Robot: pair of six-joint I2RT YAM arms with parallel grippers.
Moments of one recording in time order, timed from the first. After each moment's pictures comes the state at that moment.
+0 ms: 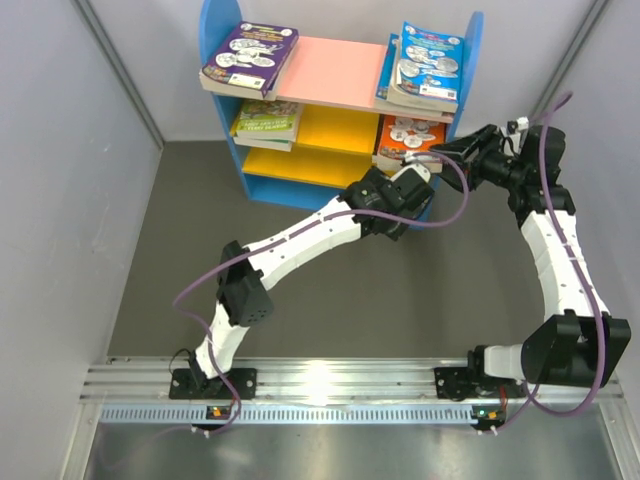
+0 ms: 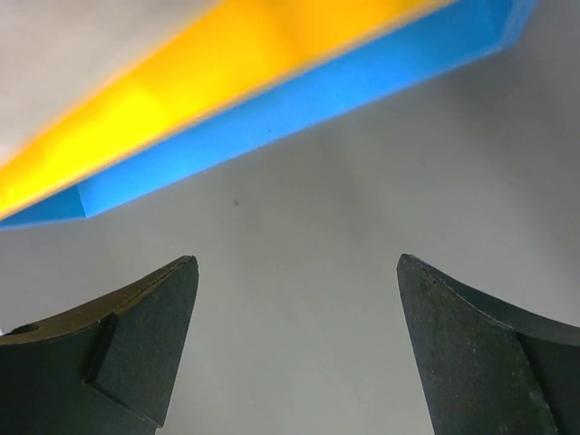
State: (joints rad) left arm -1.03 2.10 2.18 -1.00 -0.61 -0.16; right arm -0.08 1.31 1.26 -0.26 -0.81 1.24
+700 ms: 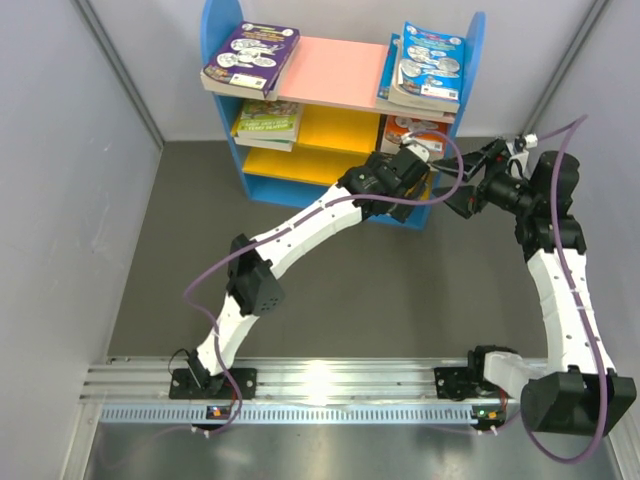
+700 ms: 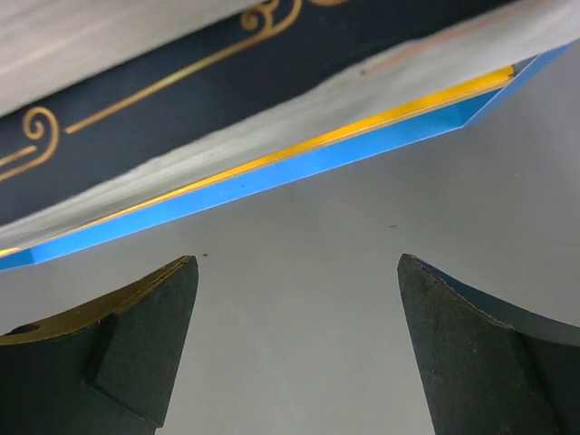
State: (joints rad) left arm -0.95 2.23 2.35 -0.94 -0.49 -0.16; right arm -0.09 1.08 1.12 -0.28 -0.84 1.25
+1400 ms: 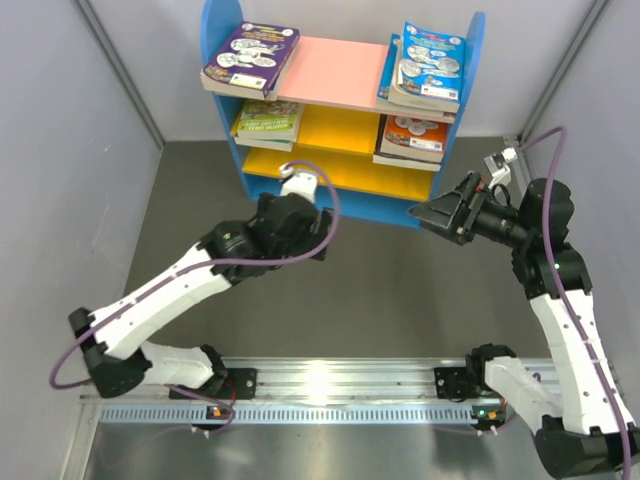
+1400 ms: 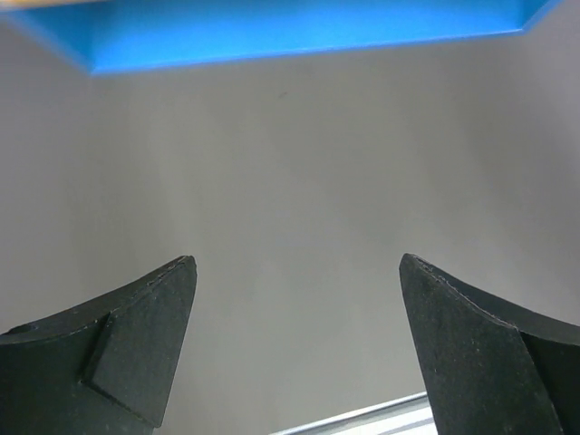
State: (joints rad) left arm -0.95 1.31 1.44 -0.87 -0.52 -0.42; right arm 0.10 0.87 1.07 -0.44 -0.82 0.90
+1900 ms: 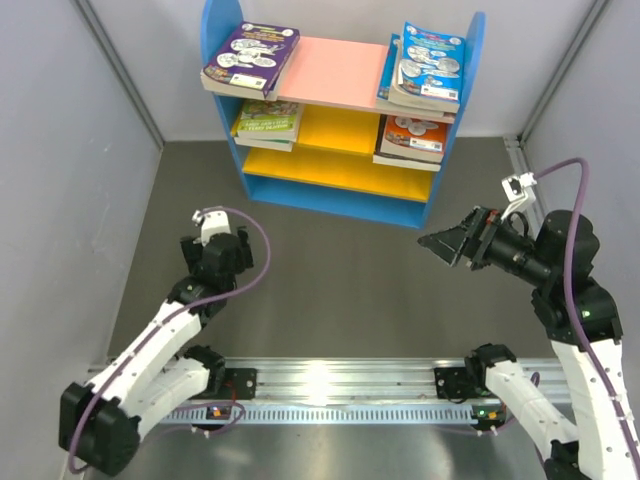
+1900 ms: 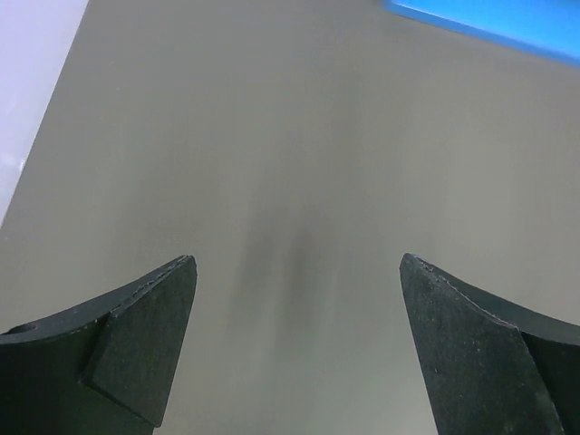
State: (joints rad) left arm -0.51 0.82 0.58 -0.36 -0.69 -0.30; right arm 0.20 0.68 1.14 -0.71 -0.59 0.60
